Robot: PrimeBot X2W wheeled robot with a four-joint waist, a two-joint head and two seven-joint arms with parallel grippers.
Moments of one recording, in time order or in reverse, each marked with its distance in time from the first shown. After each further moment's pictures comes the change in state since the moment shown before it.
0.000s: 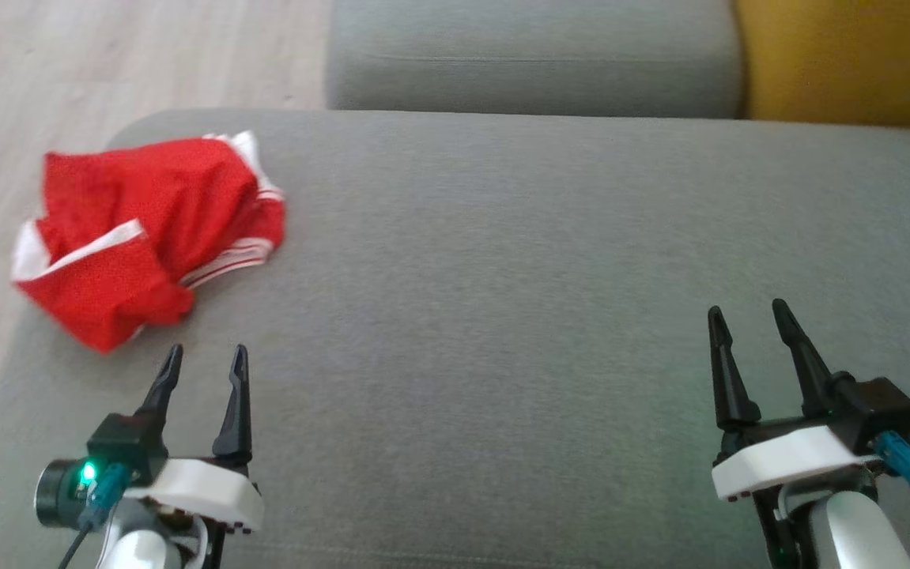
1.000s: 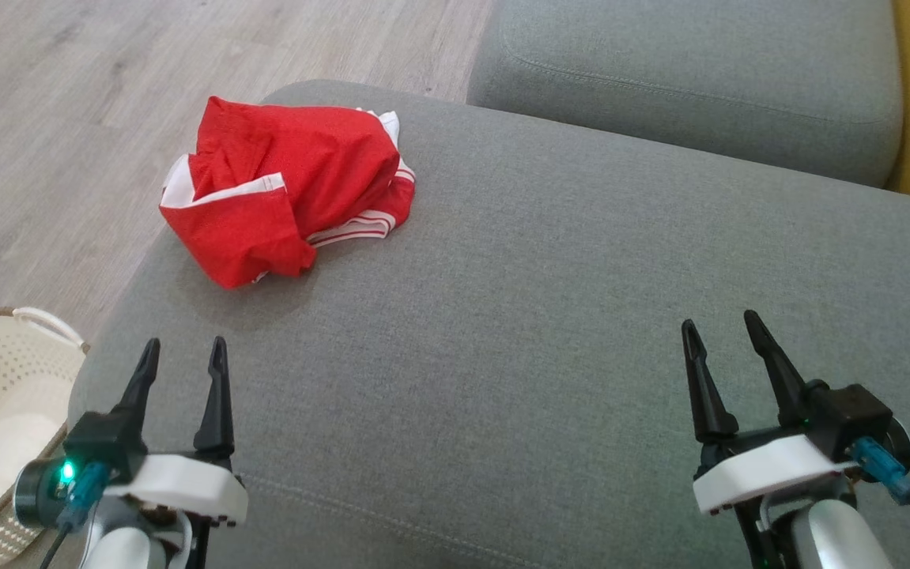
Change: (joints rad) left arm 0.002 0.002 0.040 -0.020 0.000 0.003 0.000; right arm 0.015 0.001 0.052 -0.001 0.019 0.000 0.013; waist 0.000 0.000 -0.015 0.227
